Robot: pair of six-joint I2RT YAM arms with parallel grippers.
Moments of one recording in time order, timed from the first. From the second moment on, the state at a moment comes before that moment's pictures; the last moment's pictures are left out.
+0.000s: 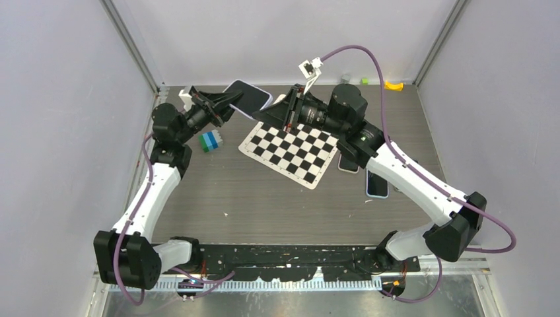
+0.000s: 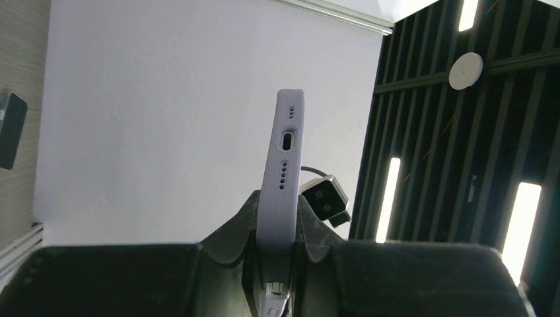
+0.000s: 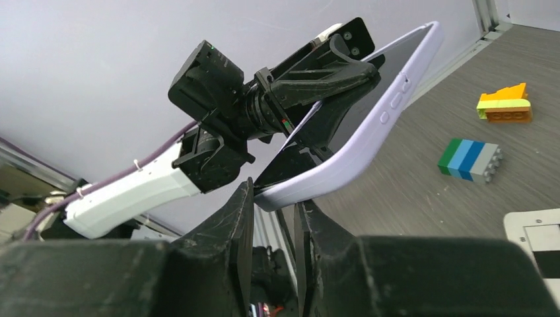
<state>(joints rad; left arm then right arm) -0.14 1.17 0.98 0.36 0.67 -1.95 0.75 1.38 1.38 0.13 -0.44 0.71</state>
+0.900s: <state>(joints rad) -0.14 1.20 0.91 0.44 0.68 -2.02 0.72 1.33 1.36 -0.25 -0.30 0.41</state>
